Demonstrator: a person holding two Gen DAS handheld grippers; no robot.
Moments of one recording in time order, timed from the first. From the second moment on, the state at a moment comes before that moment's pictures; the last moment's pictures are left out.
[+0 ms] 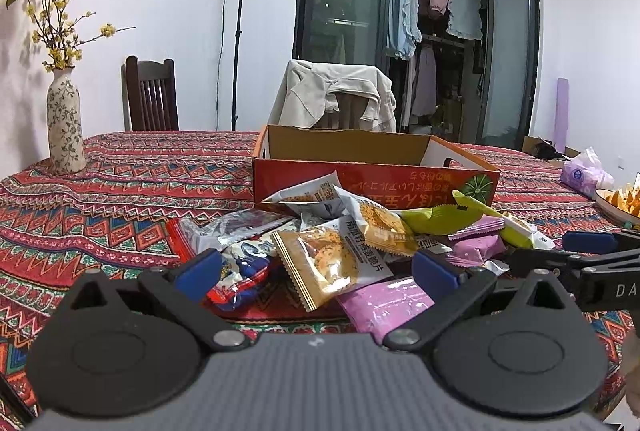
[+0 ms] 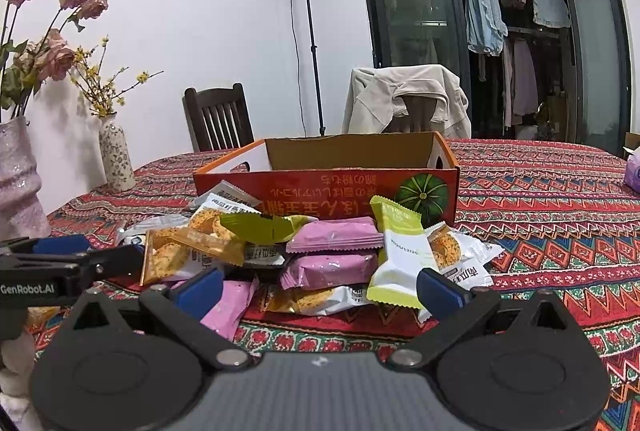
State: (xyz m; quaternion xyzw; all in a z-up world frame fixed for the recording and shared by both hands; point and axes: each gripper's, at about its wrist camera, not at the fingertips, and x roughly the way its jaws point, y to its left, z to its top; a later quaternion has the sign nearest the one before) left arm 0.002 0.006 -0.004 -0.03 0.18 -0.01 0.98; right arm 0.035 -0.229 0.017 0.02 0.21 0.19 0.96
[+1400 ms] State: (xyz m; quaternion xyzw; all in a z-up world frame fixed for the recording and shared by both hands) left arm -0.002 0.006 -0.004 -0.03 0.18 -0.01 0.98; right arm 0.031 -0.229 0.017 0.02 0.21 0.19 0.96
